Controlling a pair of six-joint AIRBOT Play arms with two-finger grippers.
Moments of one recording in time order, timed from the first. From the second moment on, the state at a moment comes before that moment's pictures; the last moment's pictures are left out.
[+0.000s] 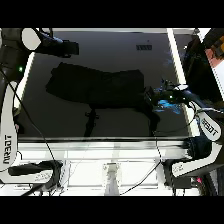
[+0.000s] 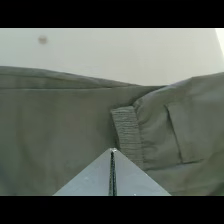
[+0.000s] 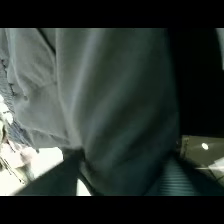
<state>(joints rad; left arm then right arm) -0.28 -1.45 1.81 1.51 -1.13 -1.66 -0.06 -1.67 1.03 -0.49 0.98 1.22</state>
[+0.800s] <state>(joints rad) -0.51 -1.84 1.81 1.41 -1.27 -1.66 -0.54 -1.48 1.09 -0.72 1.15 1.27</state>
